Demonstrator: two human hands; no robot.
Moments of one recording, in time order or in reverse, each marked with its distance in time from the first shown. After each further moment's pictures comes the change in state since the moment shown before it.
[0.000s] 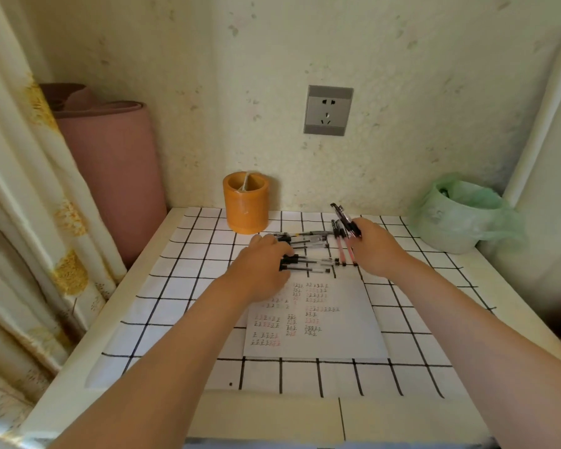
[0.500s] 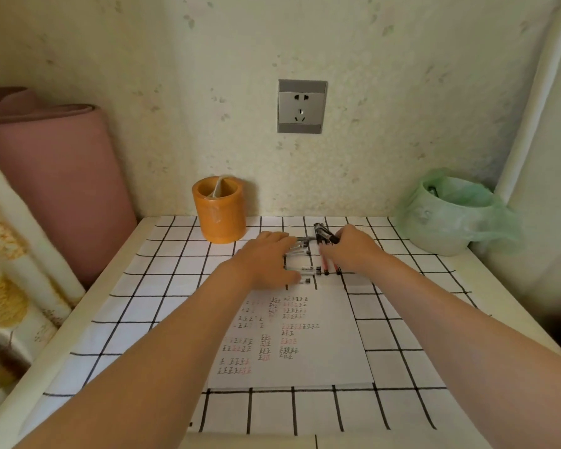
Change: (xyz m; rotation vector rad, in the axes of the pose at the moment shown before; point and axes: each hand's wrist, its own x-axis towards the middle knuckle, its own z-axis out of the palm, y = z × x) left_hand 0.078 0.014 0.024 0.139 -0.179 0.050; right_hand 0.042 0.024 0.012 -0.003 -0.105 0.237
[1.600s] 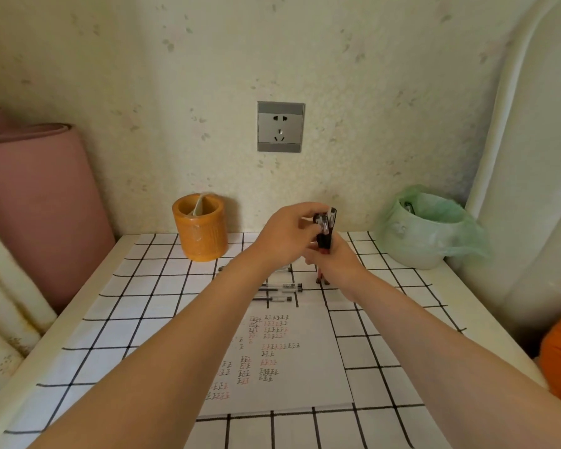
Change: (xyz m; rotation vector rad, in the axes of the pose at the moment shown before) left_hand 0.034 0.070 -0.047 -0.799 0.353 0.126; right_hand -0.008 0.004 -0.001 0.766 0.003 -0.215
